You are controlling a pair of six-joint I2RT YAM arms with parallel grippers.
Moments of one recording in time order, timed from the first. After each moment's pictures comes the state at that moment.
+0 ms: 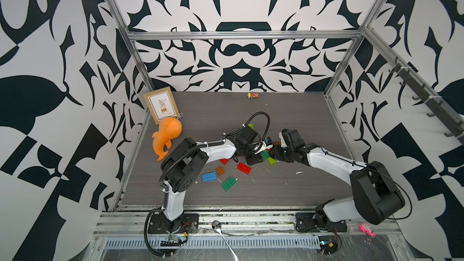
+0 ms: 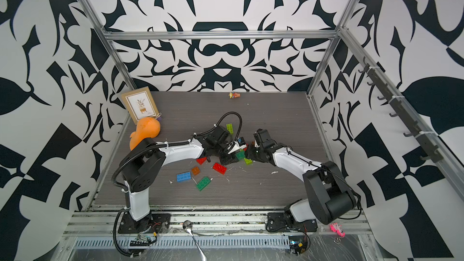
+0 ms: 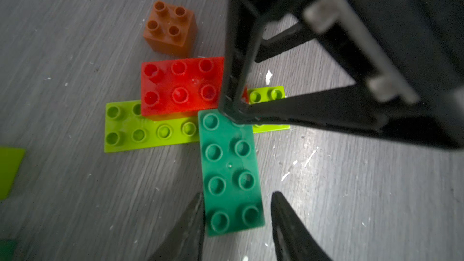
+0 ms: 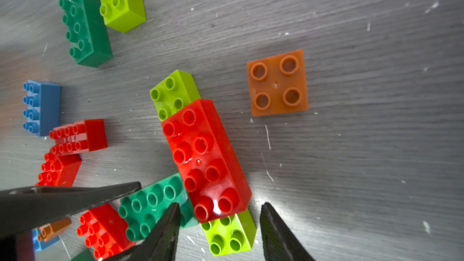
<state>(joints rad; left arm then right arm) -0.86 1.93 1.19 -0.21 0.36 0.34 0.41 1.44 0.70 -0.29 -0.16 0.61</state>
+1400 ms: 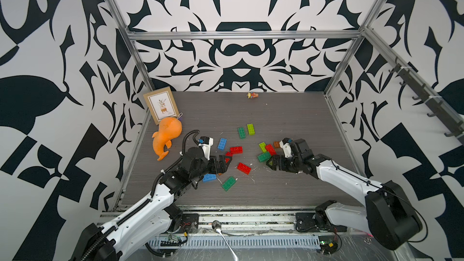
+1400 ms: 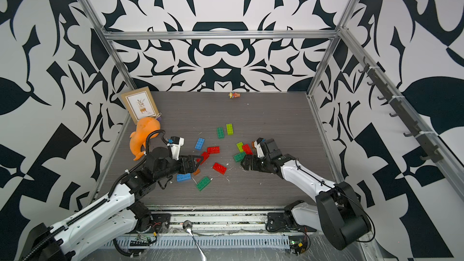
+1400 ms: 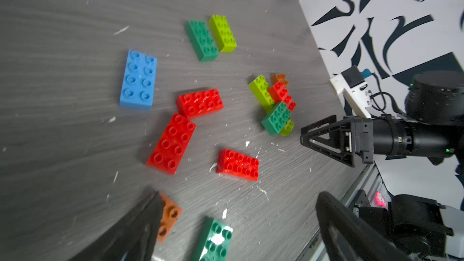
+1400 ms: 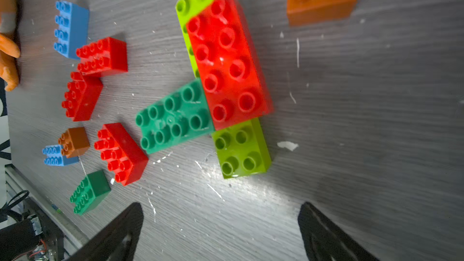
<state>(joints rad) -0.66 0.84 0.43 -0.15 0.19 -0.66 0.40 1.22 0.51 -0.30 -0.34 0.52</state>
